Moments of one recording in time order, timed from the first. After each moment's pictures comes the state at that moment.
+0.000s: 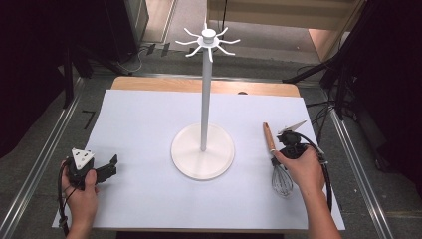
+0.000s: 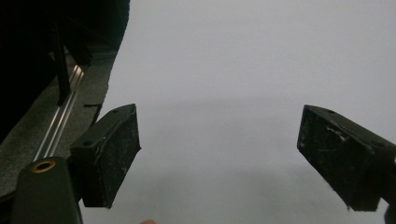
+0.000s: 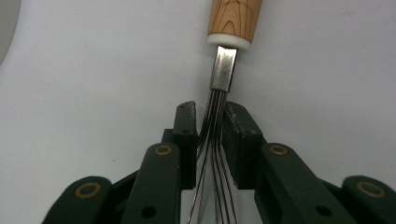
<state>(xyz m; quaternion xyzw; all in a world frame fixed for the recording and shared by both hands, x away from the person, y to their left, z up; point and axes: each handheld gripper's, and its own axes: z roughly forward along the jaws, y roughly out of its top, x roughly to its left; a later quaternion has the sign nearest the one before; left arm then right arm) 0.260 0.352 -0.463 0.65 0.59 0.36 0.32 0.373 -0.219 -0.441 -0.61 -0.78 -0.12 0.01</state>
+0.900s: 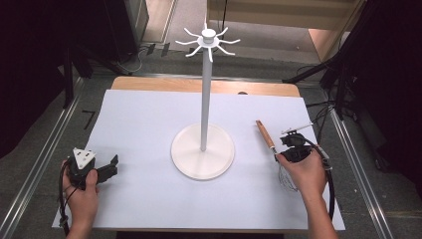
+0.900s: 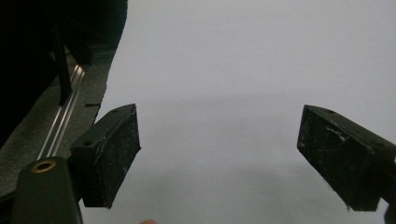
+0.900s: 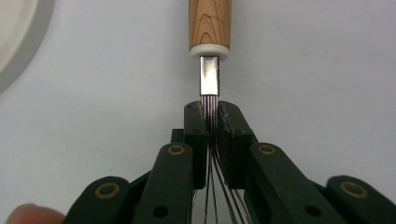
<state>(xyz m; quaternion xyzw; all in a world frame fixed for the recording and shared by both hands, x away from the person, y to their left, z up) 0.261 0.350 -0.464 0.66 0.59 0.36 0.31 0.352 -0.221 -0.426 -0.59 -0.78 -0.19 -0.07</state>
